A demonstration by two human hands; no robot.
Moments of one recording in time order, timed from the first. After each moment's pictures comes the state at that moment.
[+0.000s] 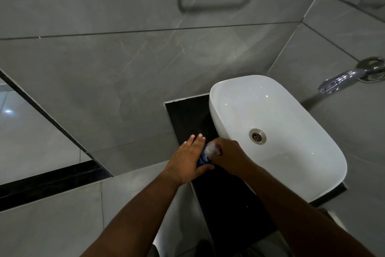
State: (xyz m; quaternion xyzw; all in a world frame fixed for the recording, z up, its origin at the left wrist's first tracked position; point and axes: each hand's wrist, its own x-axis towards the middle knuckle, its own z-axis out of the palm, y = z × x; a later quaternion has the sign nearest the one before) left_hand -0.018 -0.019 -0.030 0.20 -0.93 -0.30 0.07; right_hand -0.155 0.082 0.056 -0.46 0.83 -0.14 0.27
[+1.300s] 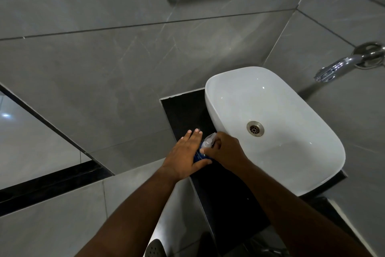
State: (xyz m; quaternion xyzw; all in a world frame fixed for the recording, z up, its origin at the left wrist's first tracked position) left_hand -0.018 -0.022 -0.034 0.19 -0.93 -0.30 0.07; right_hand -0.146 0.084 0.050 -0.39 0.85 -0.25 0.24
